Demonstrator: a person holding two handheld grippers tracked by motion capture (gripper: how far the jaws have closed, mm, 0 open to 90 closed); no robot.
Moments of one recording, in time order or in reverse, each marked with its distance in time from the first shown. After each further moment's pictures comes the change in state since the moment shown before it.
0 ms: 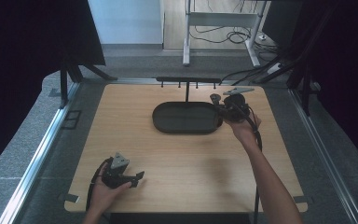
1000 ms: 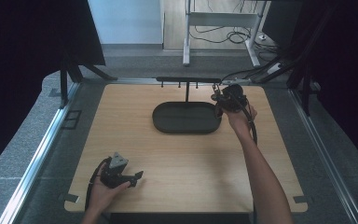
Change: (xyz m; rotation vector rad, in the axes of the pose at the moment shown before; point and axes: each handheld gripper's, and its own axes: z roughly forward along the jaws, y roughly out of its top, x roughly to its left) left arm 0.003 -0.001 -0.001 0.002 0.001 -0.006; right arm -0.018 0.019 0.032 -0.028 -0.098 0.071
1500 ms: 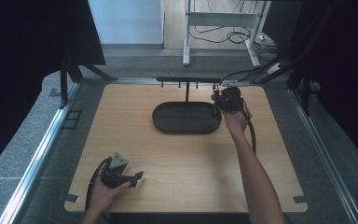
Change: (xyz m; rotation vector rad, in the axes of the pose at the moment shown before) left arm 0.000 -0.001 0.001 0.002 0.001 0.000; right arm -0.005 -0.013 0.027 -0.050 -0.005 0.078
